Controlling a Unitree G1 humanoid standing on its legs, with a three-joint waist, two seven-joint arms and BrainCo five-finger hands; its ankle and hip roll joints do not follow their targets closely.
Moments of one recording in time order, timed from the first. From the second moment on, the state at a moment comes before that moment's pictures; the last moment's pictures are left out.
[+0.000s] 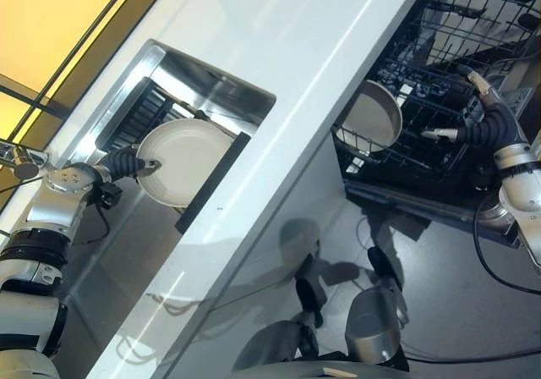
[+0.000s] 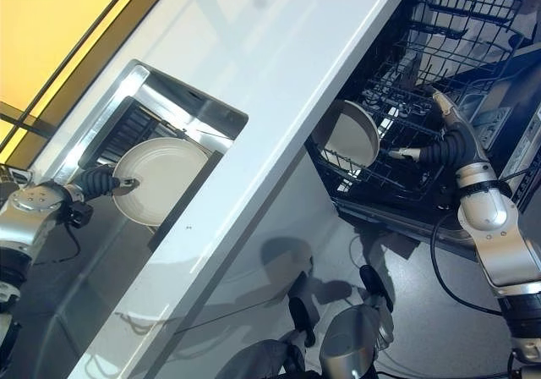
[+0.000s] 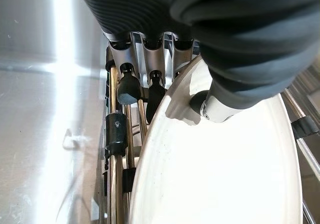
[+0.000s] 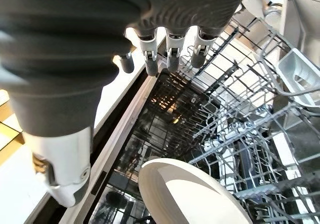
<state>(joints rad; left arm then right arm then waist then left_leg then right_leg) -0.57 0.94 -0.23 0.62 -0.30 0.18 -0.49 -0.23 -0.95 -0.05 -0.07 0.06 0.04 -0.12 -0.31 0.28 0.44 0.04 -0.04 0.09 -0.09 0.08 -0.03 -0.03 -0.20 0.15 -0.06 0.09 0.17</state>
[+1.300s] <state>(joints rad) -0.26 0.79 0.10 0.34 -0.01 -0.07 0.38 -0.05 -0.75 -0.15 -0.11 0.07 0.00 -0.18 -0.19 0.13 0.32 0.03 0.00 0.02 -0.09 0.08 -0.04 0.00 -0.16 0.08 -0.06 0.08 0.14</state>
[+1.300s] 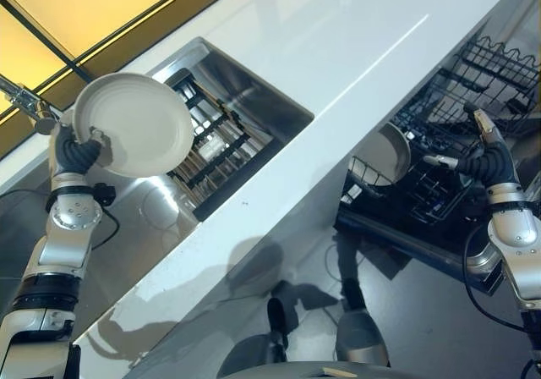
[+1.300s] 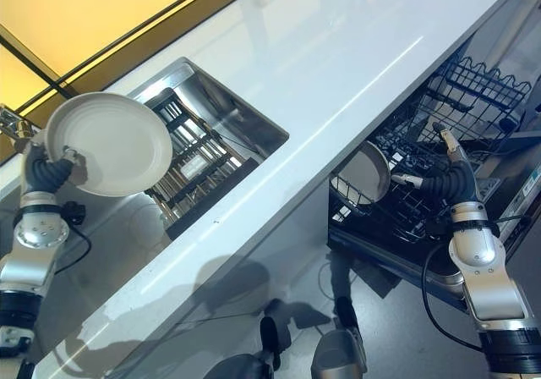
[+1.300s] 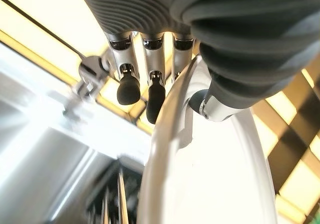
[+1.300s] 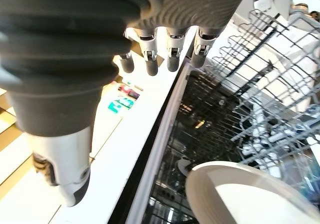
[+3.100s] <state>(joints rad) -0.18 0.60 -0.16 -0.10 0.07 -0.34 0.33 -0.31 -0.47 0.38 -0.28 0.65 0.18 -0.10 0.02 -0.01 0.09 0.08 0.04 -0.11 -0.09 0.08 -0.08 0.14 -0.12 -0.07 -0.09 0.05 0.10</state>
